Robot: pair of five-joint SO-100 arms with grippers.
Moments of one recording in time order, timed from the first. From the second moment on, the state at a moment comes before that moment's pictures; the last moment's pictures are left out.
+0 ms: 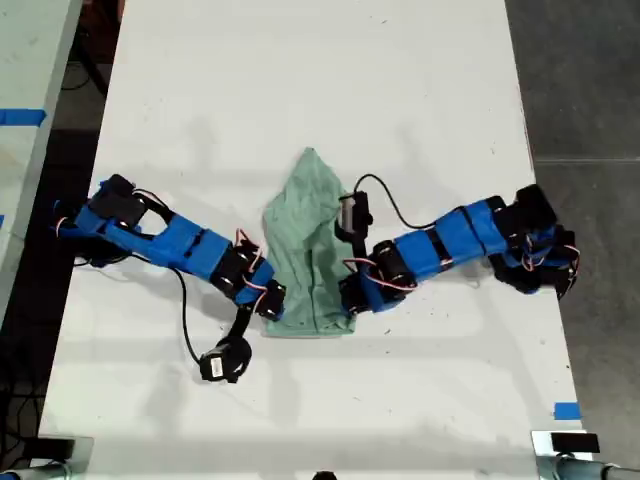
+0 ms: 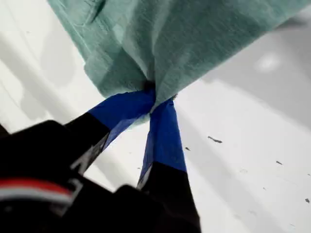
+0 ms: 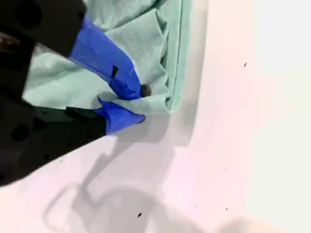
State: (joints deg) arm 0 16.2 65.3 60.2 76.4 -8.2; arm 1 -17.3 73.7 58.7 83.2 3.3
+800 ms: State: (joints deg) arm 0 -35.8 83.2 62.1 90.9 14.8; arm 1 33.9 86.3 59.5 88.9 -21.7
